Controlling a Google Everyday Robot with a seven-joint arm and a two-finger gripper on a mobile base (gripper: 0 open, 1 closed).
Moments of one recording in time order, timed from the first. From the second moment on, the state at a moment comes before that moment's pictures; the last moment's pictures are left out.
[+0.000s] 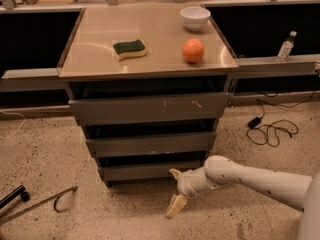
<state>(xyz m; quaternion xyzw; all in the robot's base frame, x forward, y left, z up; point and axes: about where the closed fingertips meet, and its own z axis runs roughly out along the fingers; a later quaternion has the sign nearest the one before) 0.498 -0.037 0.393 -0.59 0.71 0.27 0.27</state>
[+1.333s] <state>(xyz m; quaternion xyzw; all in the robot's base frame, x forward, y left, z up) 0.642 -0.041 0.282 -0.58 0.74 0.22 0.28</state>
